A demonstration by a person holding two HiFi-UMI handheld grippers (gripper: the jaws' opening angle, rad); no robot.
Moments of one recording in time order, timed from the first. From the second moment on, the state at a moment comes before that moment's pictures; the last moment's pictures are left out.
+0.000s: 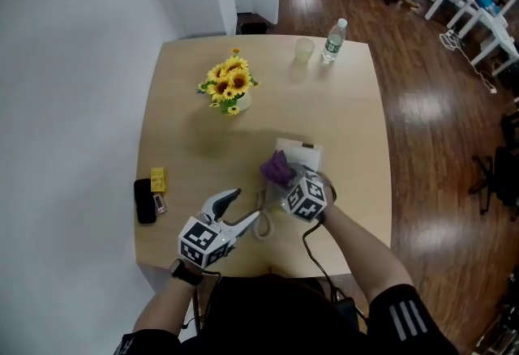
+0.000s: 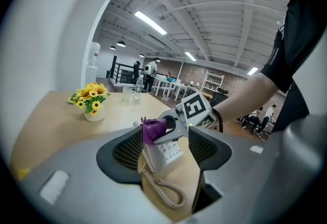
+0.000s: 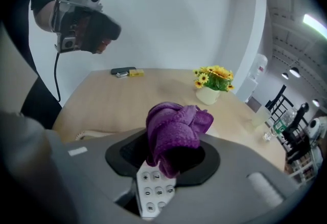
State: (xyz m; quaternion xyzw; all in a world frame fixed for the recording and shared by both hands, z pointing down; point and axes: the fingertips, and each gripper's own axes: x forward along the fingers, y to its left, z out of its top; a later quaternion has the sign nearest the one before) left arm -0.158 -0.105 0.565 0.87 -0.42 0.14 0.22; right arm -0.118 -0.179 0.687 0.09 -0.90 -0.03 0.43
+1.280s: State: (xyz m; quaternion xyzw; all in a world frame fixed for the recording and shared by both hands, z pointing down) left arm -0.102 -0.232 0.683 0.75 -0.50 0.24 0.36; right arm -0.015 -0.062 0.650 0.21 -0.92 0.12 0.31
